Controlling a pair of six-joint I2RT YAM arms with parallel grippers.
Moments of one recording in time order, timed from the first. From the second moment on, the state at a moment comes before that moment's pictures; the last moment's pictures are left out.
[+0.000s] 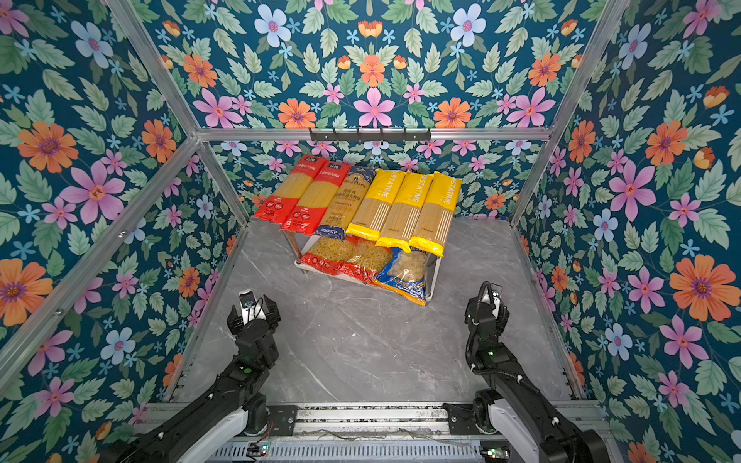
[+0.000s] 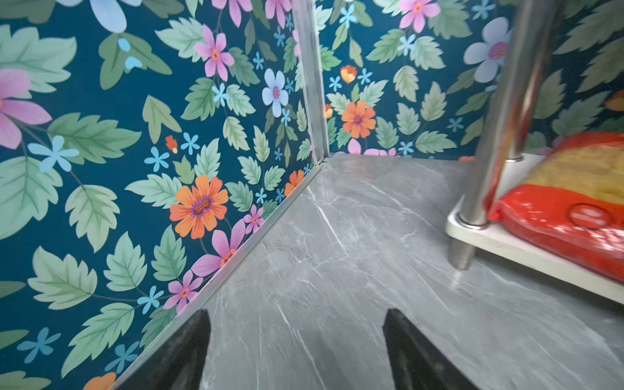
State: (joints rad) left arm -0.34 0.82 0.09 0.57 -0.85 0.02; right arm 0.20 0.88 0.23 0.20 0.60 0.22
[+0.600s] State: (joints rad) left arm -0.12 1.53 0.13 1.26 -0.52 -0.02; right arm 0.04 1.20 0.28 0.55 0.34 0.22
